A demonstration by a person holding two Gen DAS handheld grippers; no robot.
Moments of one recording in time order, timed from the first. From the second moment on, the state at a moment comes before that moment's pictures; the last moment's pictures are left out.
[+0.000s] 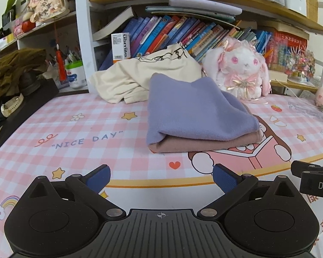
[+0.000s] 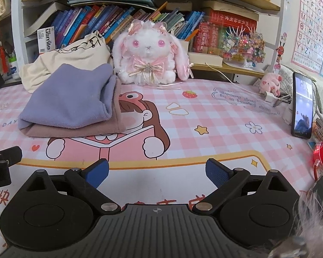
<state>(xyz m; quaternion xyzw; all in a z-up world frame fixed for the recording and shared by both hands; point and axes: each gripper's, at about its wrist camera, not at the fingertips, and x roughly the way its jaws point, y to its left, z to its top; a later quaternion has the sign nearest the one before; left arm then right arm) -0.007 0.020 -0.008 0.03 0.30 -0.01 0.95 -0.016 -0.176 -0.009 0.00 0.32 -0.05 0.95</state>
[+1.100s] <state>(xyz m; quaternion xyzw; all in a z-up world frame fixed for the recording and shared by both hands) -0.012 0.023 -0.005 0.02 0.30 -0.02 0.95 -0.027 -0.170 -0.007 0.00 0.32 -0.05 0.94</state>
